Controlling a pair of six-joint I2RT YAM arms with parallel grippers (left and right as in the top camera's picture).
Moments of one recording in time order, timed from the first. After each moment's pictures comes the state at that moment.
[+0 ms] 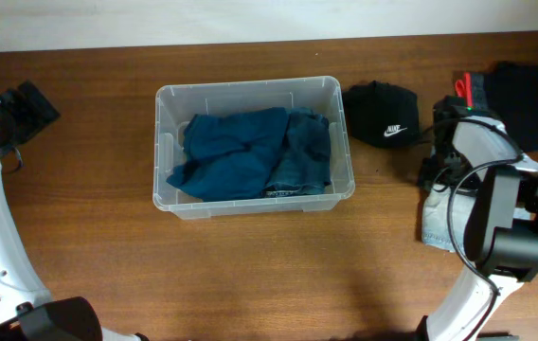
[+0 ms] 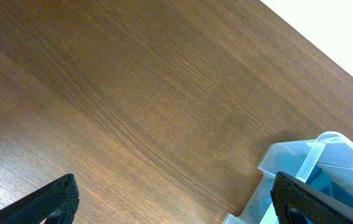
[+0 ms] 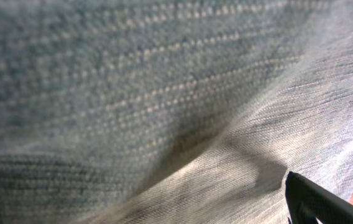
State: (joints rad) left arm 0.40 1.68 1.90 -1.21 -0.02 -0.30; right arm -0.22 2.04 1.38 -1.01 0.42 0.32
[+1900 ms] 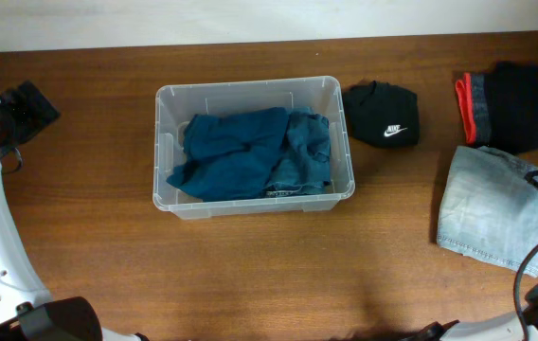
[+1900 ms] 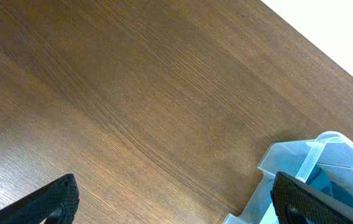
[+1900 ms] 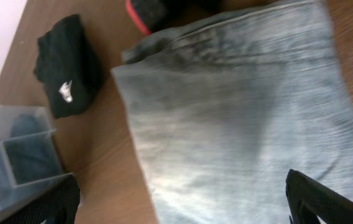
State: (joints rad) left arm 0.40 1.68 1.90 -1.21 -0.02 -0.30; right arm -1.03 1.82 1.45 -1.09 -0.66 -0.31
